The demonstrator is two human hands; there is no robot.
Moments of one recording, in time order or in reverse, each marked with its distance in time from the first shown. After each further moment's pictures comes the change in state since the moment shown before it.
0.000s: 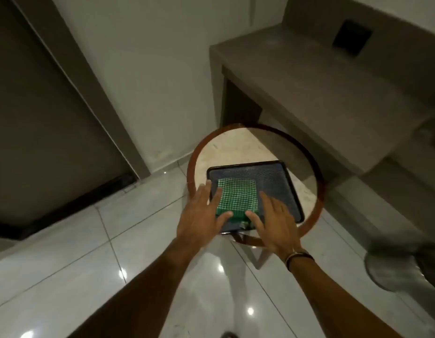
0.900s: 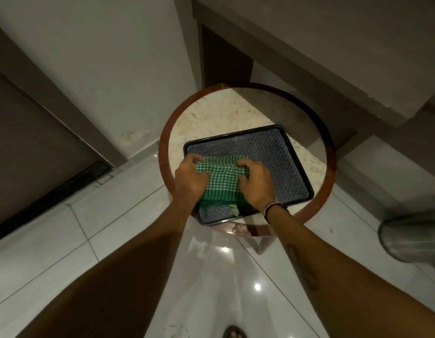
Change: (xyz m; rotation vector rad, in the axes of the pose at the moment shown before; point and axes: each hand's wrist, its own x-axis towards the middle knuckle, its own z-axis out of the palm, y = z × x) left_hand 0.139 -0.009 0.112 -0.712 0.191 -0.401; right_hand 0.129 0.042 0.087 0.343 0.099 0.107
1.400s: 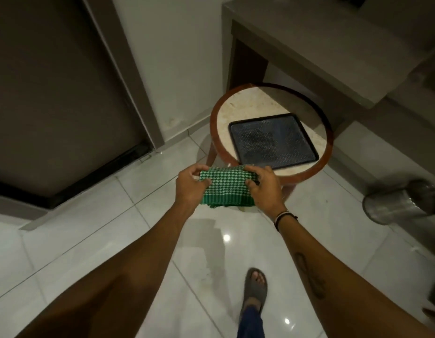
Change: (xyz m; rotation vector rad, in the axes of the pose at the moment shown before) left_hand -0.215 -0.080 -0.258 -0.341 -0.100 -0.057; right_hand -0.296 -0.151 0.024 0.114 0.052 -0.055
